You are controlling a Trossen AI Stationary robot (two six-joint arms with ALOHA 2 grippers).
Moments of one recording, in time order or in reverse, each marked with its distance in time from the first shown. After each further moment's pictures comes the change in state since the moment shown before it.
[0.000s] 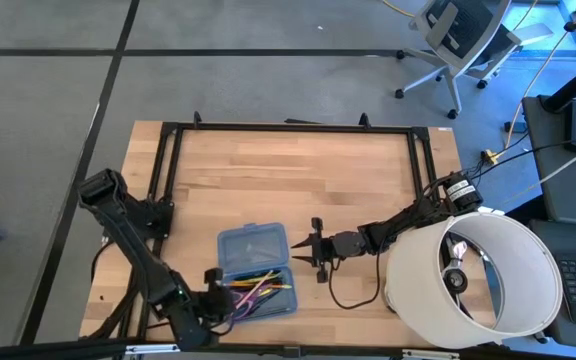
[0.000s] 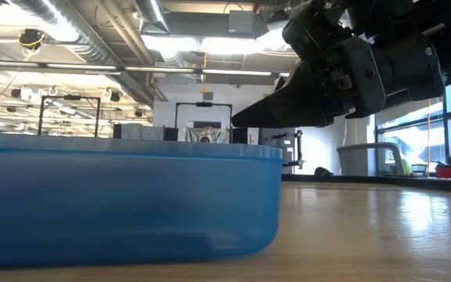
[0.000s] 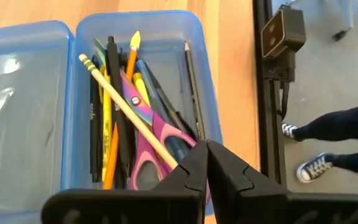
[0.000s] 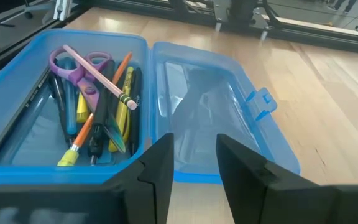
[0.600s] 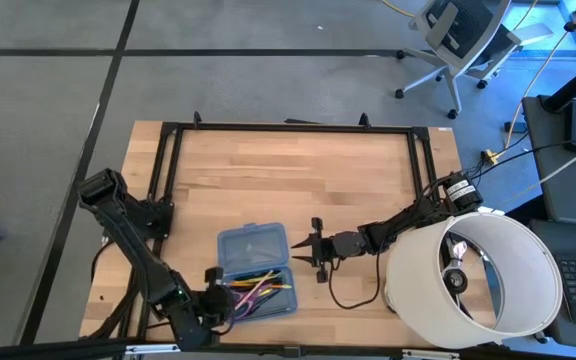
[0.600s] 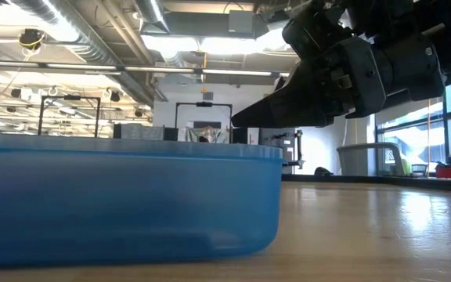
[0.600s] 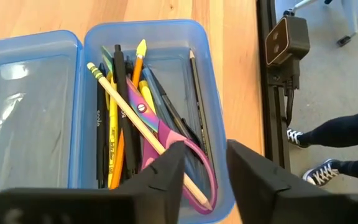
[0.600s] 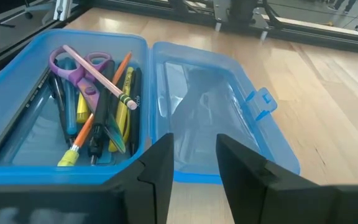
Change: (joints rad) left arm 0.000 0.000 0.000 0.001 -0.031 0.007; right arm 0.000 0.000 0.000 0.000 0.000 0.001
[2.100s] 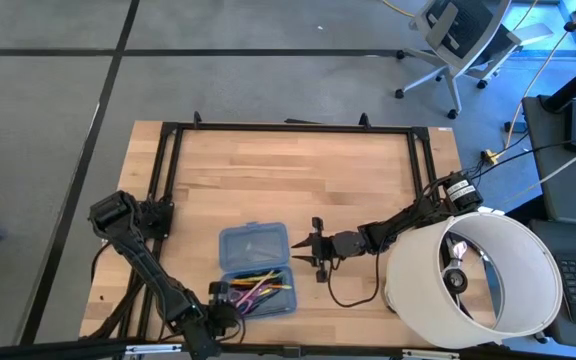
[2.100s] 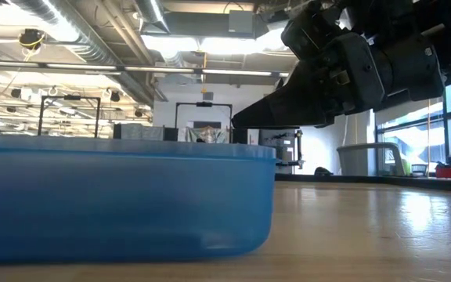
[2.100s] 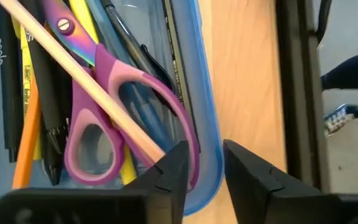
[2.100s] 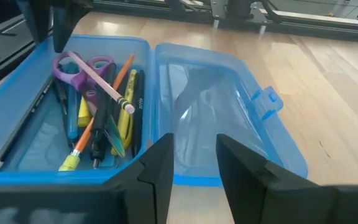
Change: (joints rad) left arm -0.016 0.216 -0.010 0.088 0.151 0.008; right arm -0.003 0.000 0.000 -0.003 0.000 0.053
